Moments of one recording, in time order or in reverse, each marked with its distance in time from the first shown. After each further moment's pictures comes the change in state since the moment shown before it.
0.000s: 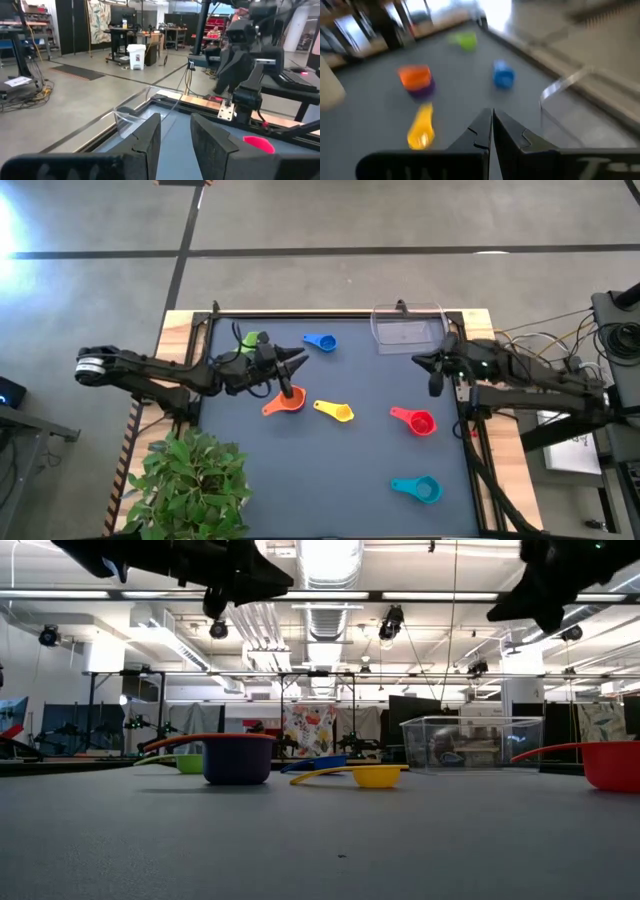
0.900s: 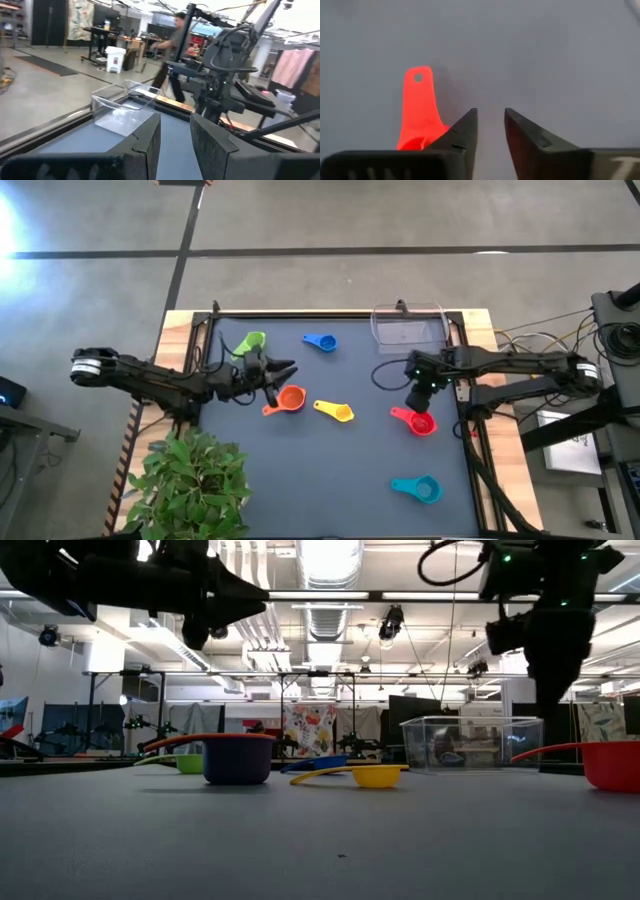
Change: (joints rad) left arm -0.010 -0.057 -0.259 0.283 0.094 -0.139; right arm 0.024 0.412 0.098 -0.424 -0.172 0.146
